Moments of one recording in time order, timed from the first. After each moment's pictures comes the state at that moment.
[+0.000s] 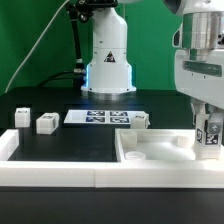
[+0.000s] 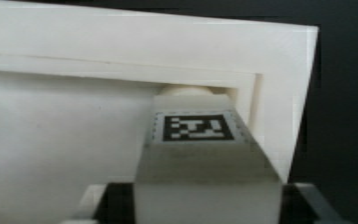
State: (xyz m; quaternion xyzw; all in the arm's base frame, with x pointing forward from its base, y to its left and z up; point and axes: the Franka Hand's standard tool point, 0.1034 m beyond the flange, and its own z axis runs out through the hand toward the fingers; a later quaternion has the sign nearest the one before) arm 0.621 0.115 0.074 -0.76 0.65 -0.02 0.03
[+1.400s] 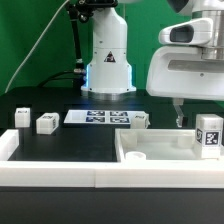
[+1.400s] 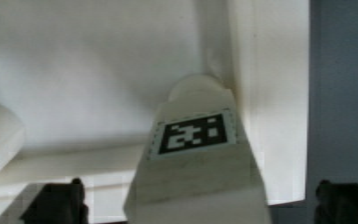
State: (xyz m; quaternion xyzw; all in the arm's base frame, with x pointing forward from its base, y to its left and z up) arm 0.620 0.119 0.074 -0.99 0.10 -0.04 -0.01
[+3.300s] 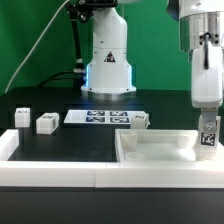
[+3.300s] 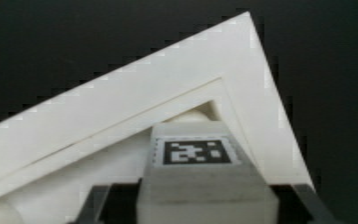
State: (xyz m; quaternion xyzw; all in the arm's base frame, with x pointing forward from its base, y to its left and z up) arm 0.620 0.123 0.072 -0.53 0.84 -0.01 0.09
